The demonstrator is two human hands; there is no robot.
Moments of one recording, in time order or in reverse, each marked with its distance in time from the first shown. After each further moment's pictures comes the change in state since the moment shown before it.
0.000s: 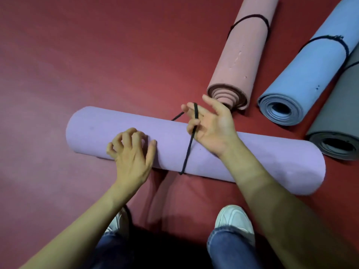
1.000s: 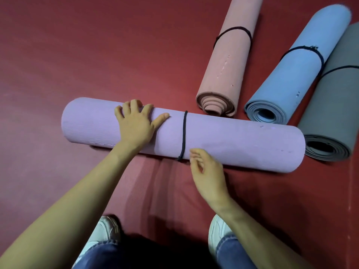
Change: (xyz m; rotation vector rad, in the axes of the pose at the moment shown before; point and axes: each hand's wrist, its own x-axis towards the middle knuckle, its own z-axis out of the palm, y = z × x) left_hand 0.105 0.024 0.034 0.074 -0.109 0.117; right_hand -0.023 0.081 -0.070 -1.236 0.471 -0.662
